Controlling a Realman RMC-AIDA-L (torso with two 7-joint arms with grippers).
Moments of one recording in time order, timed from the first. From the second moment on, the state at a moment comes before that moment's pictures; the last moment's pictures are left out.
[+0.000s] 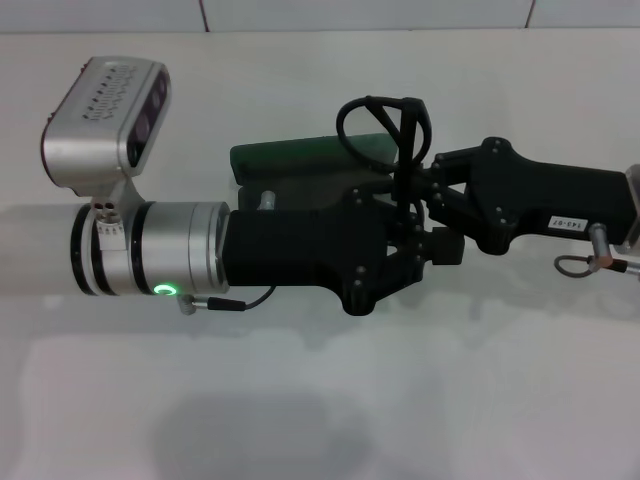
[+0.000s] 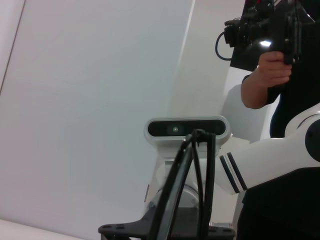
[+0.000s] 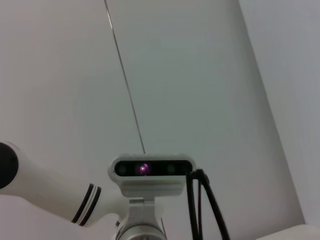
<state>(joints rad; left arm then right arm) -0.71 -2.10 0.96 0.26 1.65 1.74 -1.10 0.66 2.03 -1.06 -0.37 -1.45 -1.67 1.17</state>
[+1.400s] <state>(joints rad) -0.37 -2.07 0.96 0.42 1.72 1.59 -1.11 0.78 2.03 -1.48 -0.60 -1.50 -1.03 1.18</state>
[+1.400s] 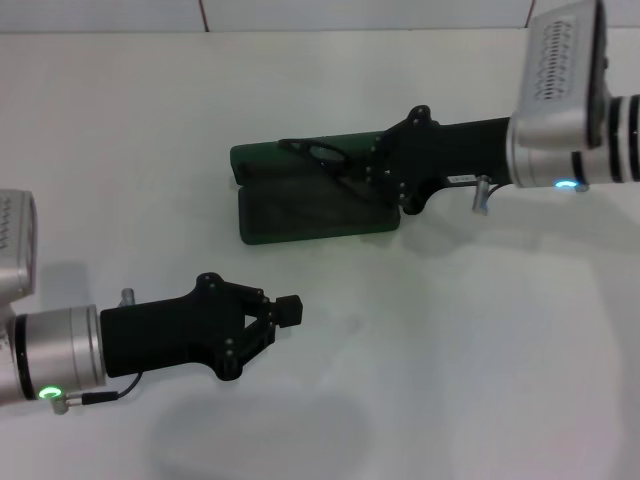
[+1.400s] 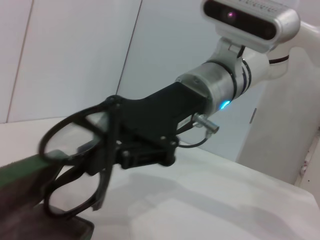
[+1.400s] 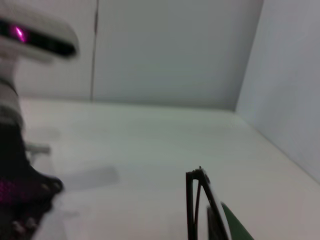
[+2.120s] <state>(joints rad) -0.36 -2.07 0.96 0.42 1.73 1.60 -1.11 0.82 2.03 -1.70 -0.59 -1.39 -0.83 1.22</state>
